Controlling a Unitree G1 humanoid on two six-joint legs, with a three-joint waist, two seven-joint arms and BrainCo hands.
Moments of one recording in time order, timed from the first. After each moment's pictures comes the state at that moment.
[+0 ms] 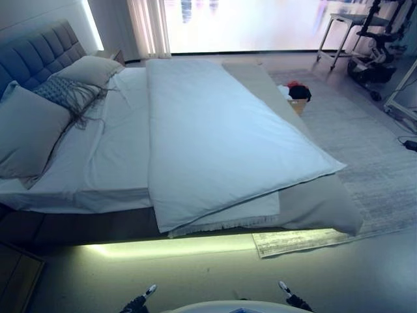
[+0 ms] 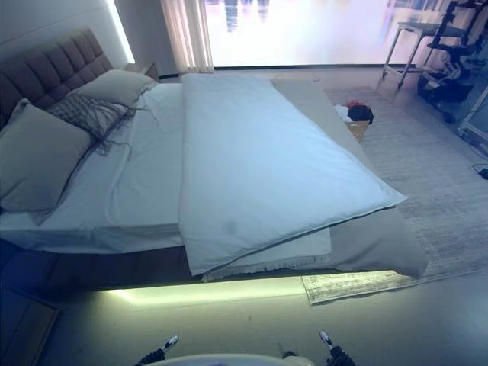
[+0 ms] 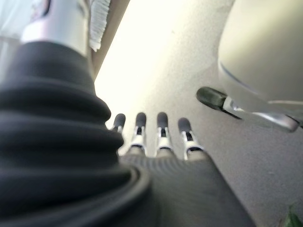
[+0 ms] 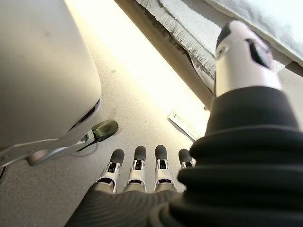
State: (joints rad) left arm 0.02 0.19 -0.06 1.36 -0.64 -0.04 -0.01; right arm 0.04 -0.18 0.00 1.36 0.76 -0.08 0.08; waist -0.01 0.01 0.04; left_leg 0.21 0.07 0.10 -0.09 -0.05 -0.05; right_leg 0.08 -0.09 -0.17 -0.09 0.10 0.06
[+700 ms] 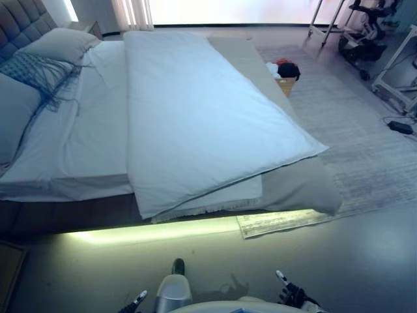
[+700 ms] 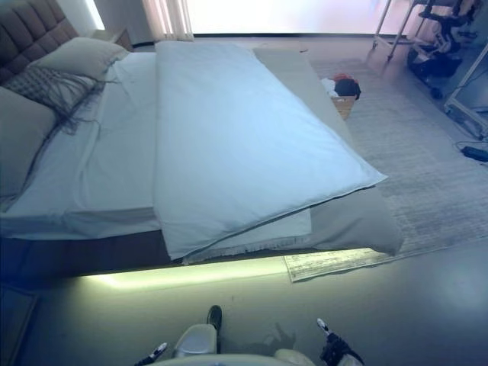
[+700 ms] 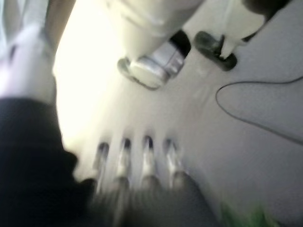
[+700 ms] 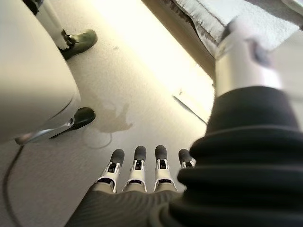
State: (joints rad) left arm 0.02 0.19 0.02 1.44 -0.64 -0.05 -0.01; right arm -0.06 -0.19 -0.03 1.46 0.75 -0.04 0.09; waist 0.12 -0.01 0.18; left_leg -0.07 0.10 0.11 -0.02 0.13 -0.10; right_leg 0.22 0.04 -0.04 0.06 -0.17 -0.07
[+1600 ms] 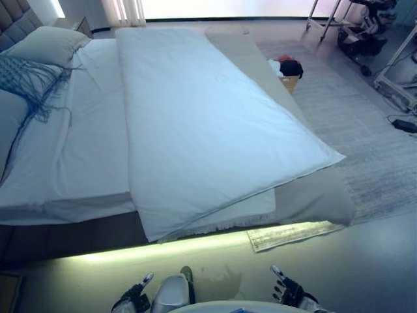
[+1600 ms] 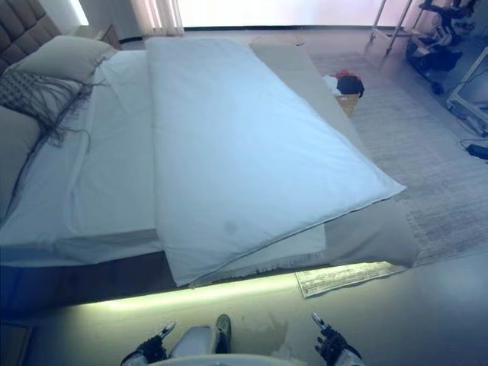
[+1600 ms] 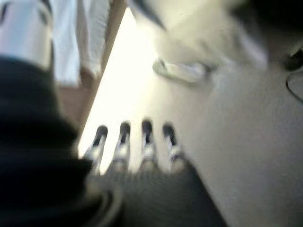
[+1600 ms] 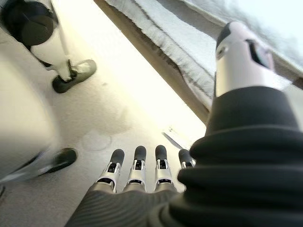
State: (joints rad) left arm -0.05 0.21 -0.02 1.39 -0.60 -0.07 -0.02; right arm -0.05 -0.19 0.01 1.39 0.72 -0.05 0.16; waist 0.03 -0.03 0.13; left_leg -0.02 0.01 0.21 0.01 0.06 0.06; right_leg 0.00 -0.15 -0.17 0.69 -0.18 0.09
